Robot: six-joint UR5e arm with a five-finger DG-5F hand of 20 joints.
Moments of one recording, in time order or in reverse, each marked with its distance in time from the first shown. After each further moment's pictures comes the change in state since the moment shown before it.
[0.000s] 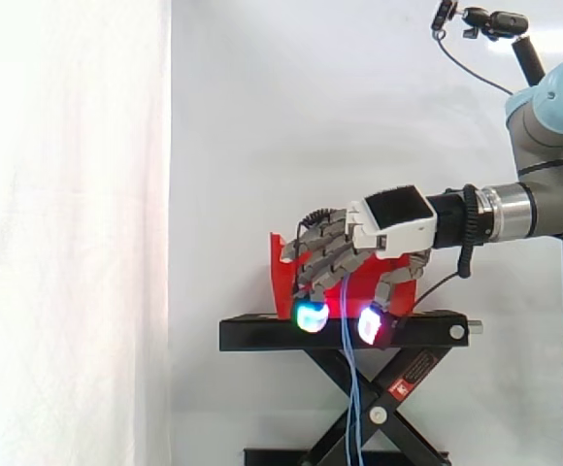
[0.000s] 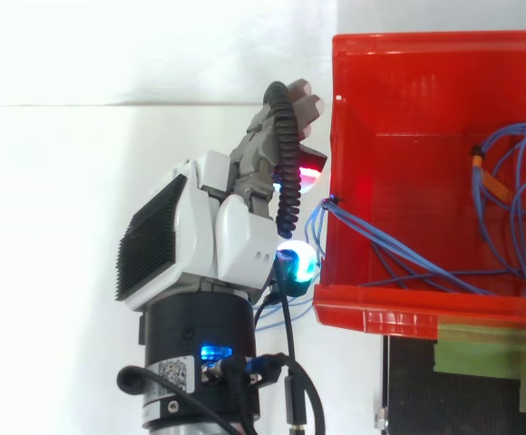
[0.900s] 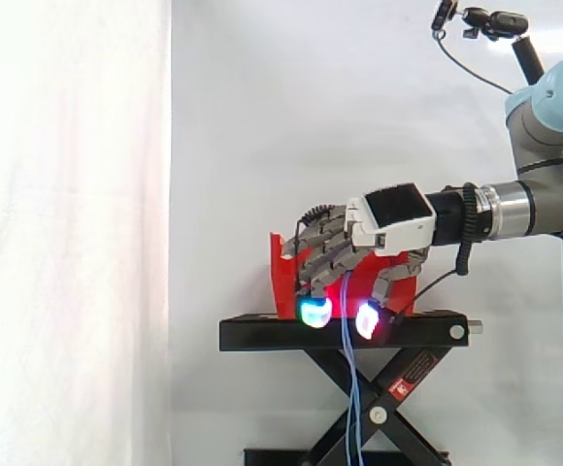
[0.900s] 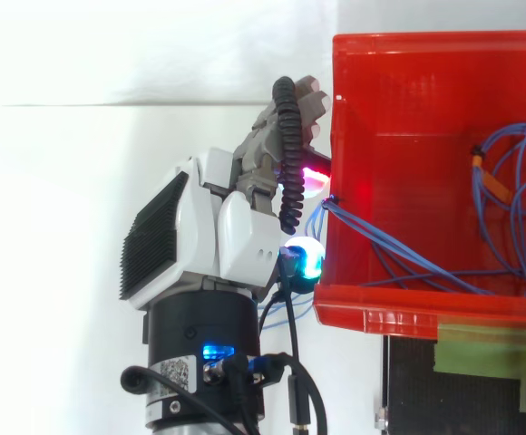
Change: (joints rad) arm -0.004 0.000 0.007 -0.001 0.001 -0.035
